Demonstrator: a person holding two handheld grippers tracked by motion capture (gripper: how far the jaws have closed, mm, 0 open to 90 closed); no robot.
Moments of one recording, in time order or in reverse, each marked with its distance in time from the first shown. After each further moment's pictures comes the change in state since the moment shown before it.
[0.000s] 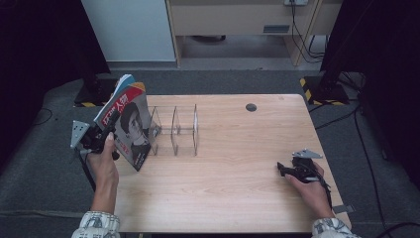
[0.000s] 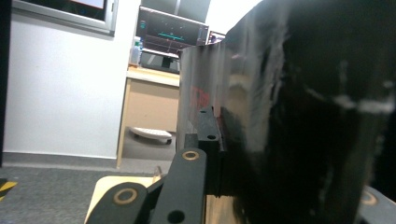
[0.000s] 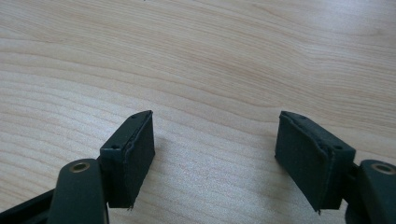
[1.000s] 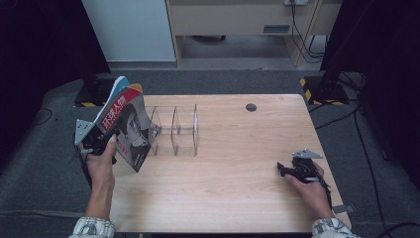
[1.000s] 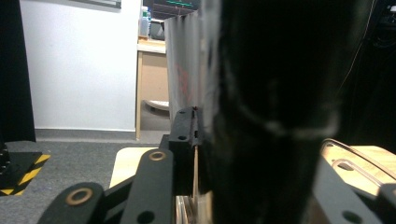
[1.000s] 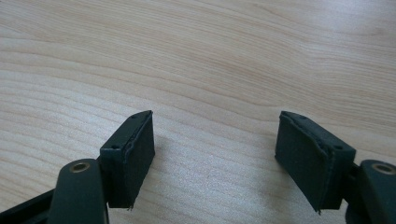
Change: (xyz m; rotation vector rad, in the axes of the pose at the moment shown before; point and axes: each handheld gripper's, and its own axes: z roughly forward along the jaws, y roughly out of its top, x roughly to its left) left arm -0.008 0.006 -0.003 0.140 0.047 0.061; right arm 0.000 0.000 -0.001 0.001 0.000 0.000
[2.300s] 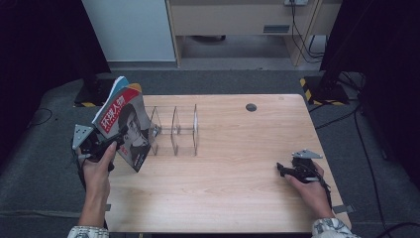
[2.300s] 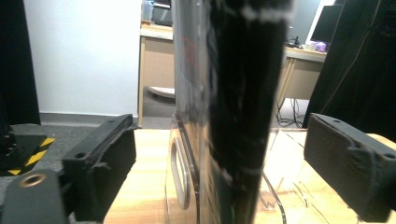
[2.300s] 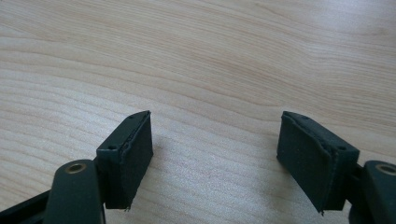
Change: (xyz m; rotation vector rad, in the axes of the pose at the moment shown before) left arm 0.003 -0.008 -0.013 0.061 0.005 -0.015; right arm 0.001 0.000 0.000 0.003 0.002 -0.001
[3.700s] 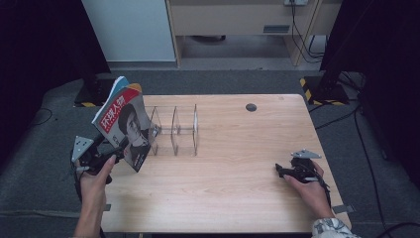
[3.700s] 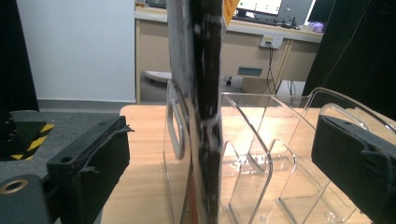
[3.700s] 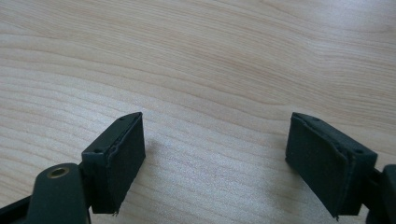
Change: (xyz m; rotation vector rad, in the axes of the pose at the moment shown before) left arm -0.004 -0.021 -0.027 0.069 -0.003 0.017; right arm 0.002 0.000 0.001 0.010 0.003 0.000
